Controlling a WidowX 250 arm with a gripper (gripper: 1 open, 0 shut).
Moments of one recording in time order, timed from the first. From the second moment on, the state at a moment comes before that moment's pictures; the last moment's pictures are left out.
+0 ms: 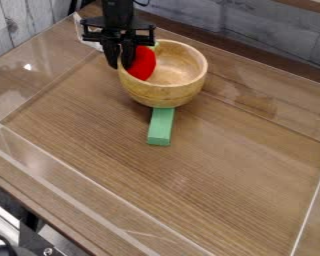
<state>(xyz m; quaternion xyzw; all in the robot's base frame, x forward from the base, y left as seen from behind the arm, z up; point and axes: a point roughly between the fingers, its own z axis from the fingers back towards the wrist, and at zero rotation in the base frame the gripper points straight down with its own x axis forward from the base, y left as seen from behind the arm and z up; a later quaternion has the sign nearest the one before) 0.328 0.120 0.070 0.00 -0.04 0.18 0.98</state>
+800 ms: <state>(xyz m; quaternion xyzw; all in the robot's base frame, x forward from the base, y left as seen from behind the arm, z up) 0.323 0.150 0.068 -0.01 -0.02 0.21 0.98</state>
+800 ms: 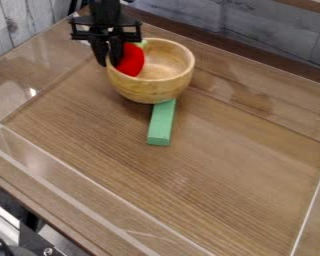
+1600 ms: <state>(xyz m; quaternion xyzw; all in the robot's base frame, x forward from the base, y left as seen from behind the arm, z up) 0.311 0.174 0.059 0.00 0.00 0.23 0.97</state>
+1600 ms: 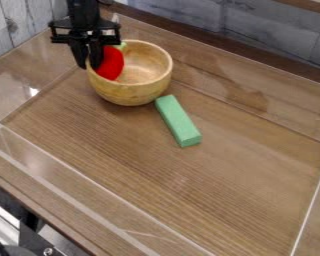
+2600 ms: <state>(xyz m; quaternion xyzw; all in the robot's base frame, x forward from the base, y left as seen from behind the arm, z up) 0.315 0.186 0.058 -0.01 0.01 0.25 0.97</state>
